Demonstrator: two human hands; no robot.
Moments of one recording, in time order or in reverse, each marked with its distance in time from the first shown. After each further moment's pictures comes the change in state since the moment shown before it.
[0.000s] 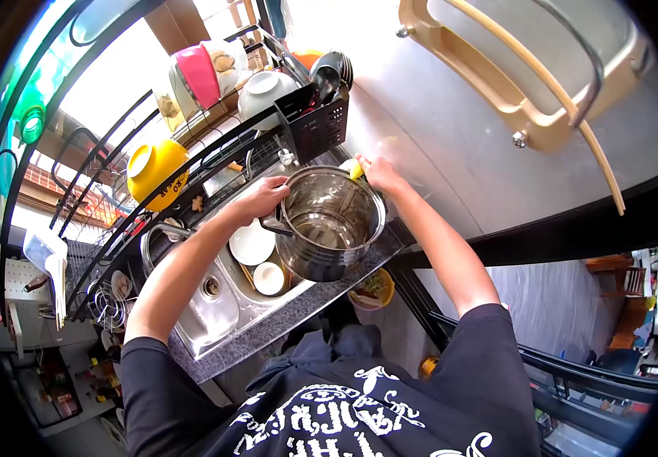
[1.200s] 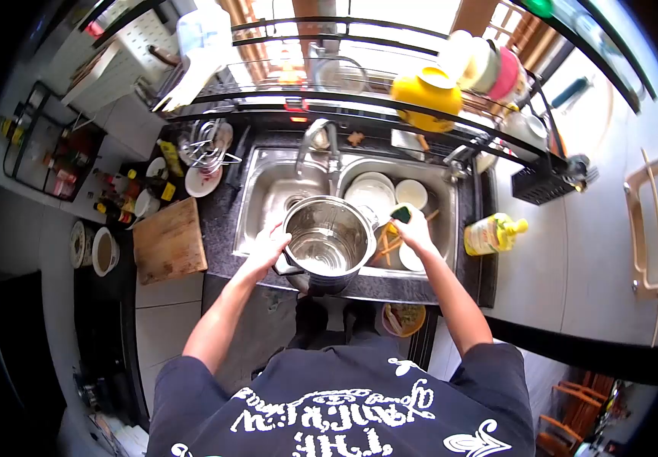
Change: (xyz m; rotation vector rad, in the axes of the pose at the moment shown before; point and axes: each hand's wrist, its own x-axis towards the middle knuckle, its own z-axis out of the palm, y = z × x) left_hand -0.332 -0.248 0.056 -0.665 0.889 -0.320; right_hand -0.117 -0.112 0.235 0.130 -0.365 -0.495
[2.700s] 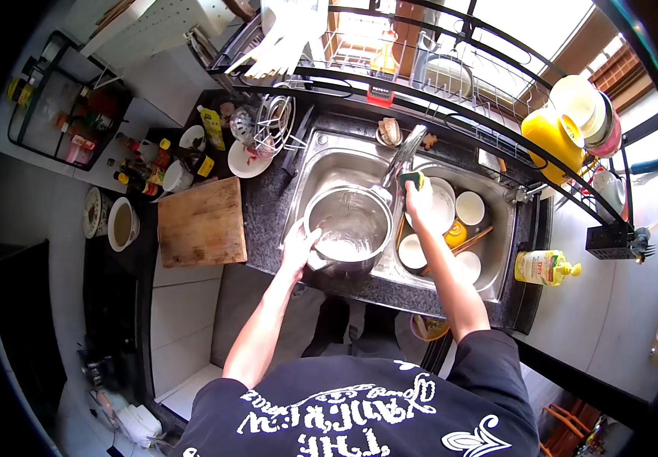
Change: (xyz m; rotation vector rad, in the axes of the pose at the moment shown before) left_hand 0.043 -0.091 -0.076 -0.433 0.237 -0.061; right_hand 0.106 -0.068 0.197 0.323 0.196 0.236
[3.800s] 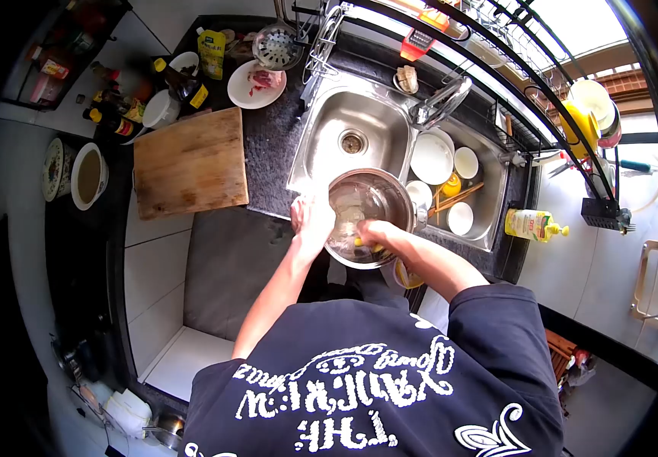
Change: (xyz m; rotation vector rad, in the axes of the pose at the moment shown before) left_hand -0.052 0.002 -0.046 1.056 0.080 0.329; right_hand -0.181 0.122 0.077 -1.462 -1.481 -0.080
